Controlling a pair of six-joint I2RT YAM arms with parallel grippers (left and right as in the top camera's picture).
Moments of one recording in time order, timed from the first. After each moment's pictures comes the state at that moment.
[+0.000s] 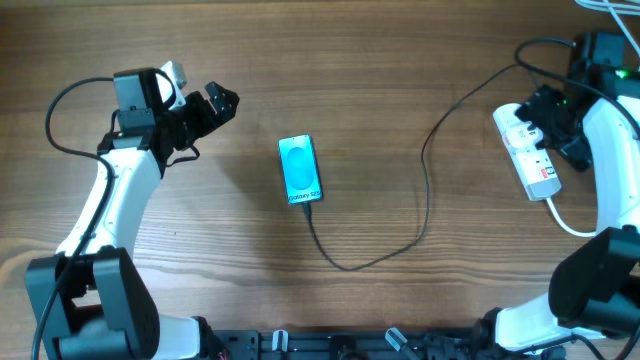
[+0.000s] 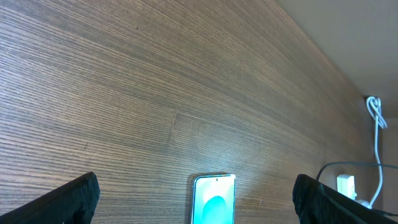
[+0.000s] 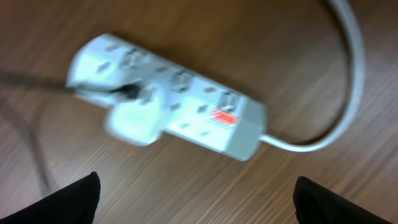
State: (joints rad) left arm 0.11 1.60 1.05 -0.31 0.45 -0.48; right arm -0.25 1.72 1.48 -1.11 0.22 0.61
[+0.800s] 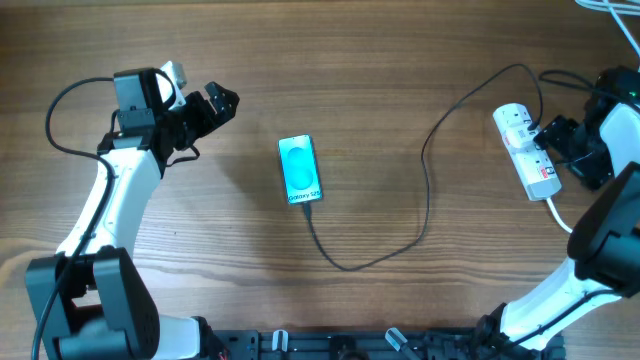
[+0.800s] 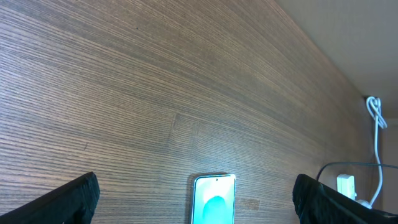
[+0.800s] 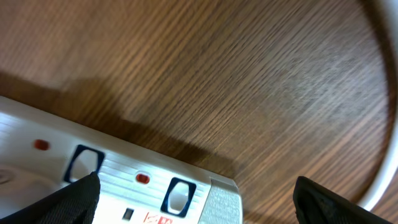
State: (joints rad) left arm 0.11 1.60 1.05 -0.31 0.45 -0.48; right arm -0.45 1.97 1.40 -0.88 0.16 0.40
